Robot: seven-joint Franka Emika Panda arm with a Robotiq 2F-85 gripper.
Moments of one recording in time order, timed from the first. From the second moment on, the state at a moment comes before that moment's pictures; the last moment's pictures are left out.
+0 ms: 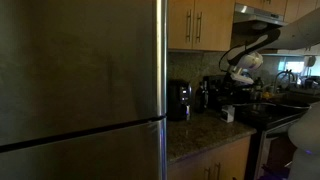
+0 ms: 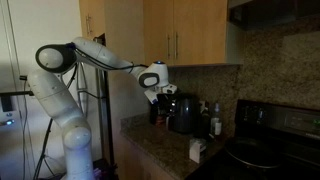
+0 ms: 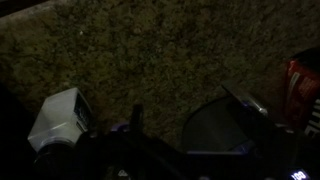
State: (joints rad) arm -0.02 -0.35 -0.19 -2.37 0.21 2.25 -0.07
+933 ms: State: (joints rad) arm 0.00 -0.32 -0.18 -2.40 0.23 2.66 -0.17
